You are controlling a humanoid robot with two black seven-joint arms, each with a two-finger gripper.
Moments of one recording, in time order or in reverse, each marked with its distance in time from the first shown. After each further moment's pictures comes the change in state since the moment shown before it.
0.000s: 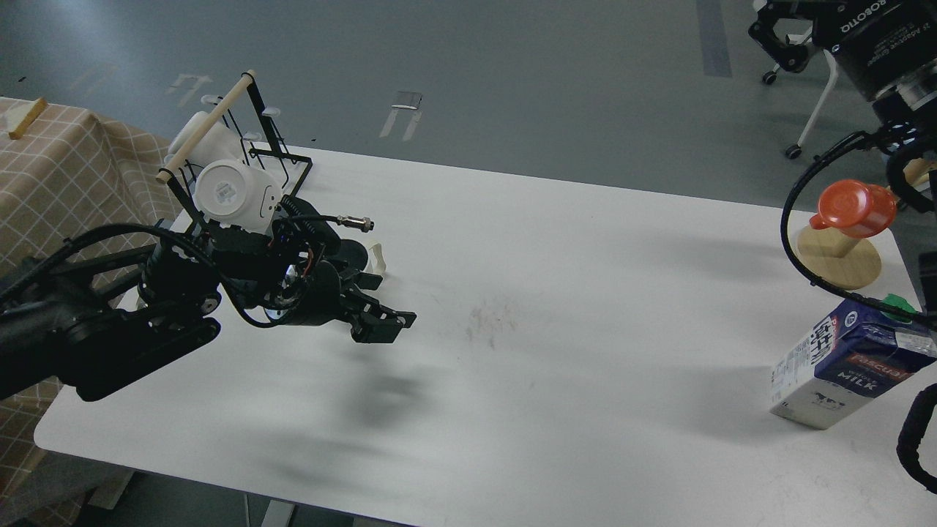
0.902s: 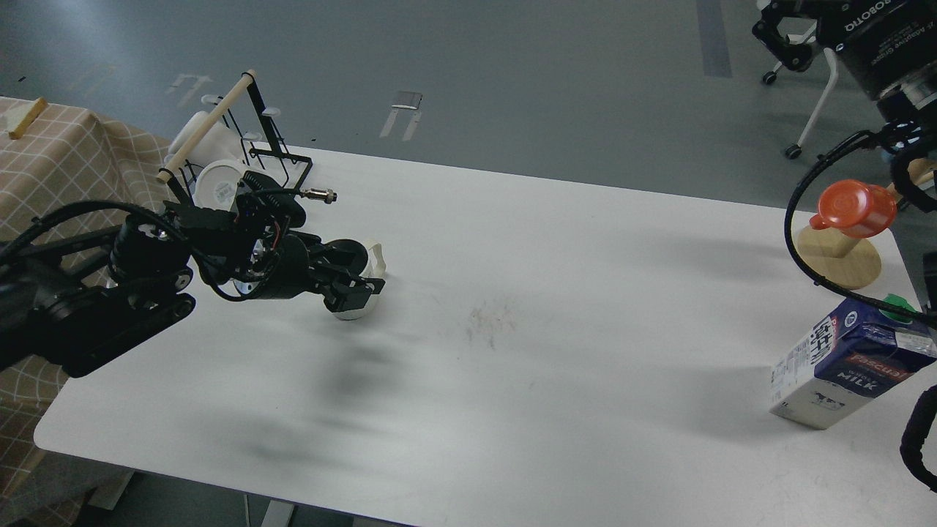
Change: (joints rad) left arm -0.021 0.029 0.057 0.149 0.001 0.076 -0.070; right arm 0.000 -0.005 0.000 0.004 0.000 0.000 0.000
